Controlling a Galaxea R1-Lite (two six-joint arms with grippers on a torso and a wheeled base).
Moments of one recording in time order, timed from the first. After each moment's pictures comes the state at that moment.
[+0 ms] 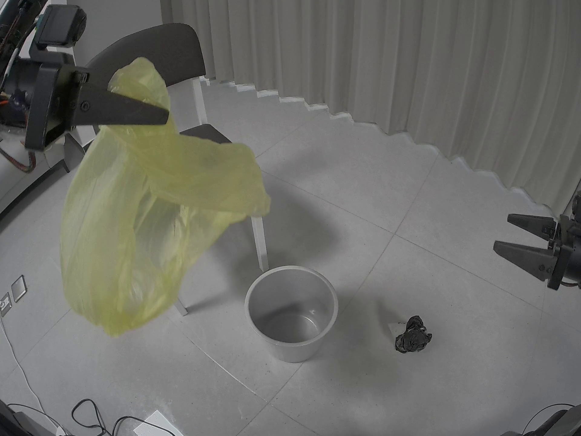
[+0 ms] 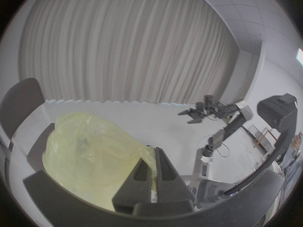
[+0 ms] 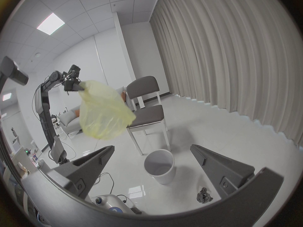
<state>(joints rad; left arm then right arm) -0.32 1.54 -1.97 1.02 -0.75 0.36 0.07 1.15 -0.57 -0.38 0.64 0.02</state>
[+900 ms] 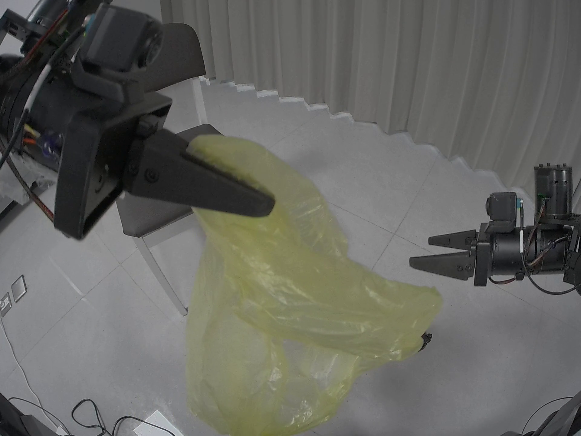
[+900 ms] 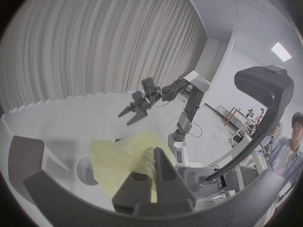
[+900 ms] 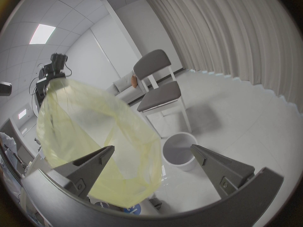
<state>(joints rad) -0.63 1.60 -1.93 1.04 -0.76 0.42 0.27 1.54 -0.74 -0.37 0.65 0.08</state>
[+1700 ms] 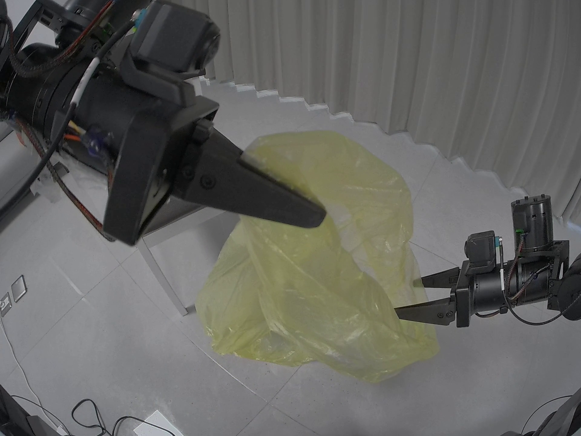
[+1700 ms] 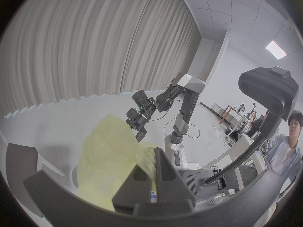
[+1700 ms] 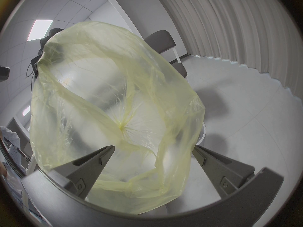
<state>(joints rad) -0.69 1.68 -2.00 1.05 -0.78 0.41 0.34 1.60 -0.63 -0.39 0.64 0.02</state>
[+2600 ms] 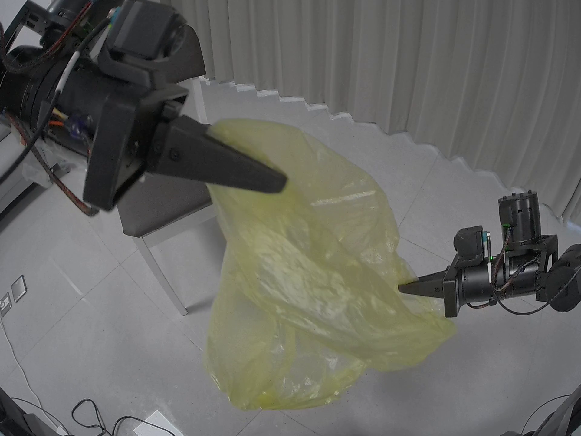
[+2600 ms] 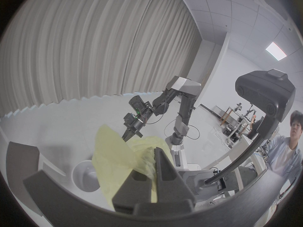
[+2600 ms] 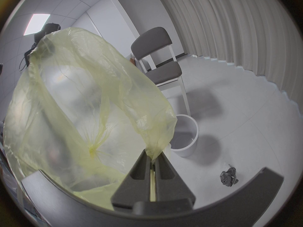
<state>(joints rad) -0.60 1.66 -2.00 1.04 -0.78 0.41 0.33 1.67 -0.69 -0.39 0.59 -0.02</state>
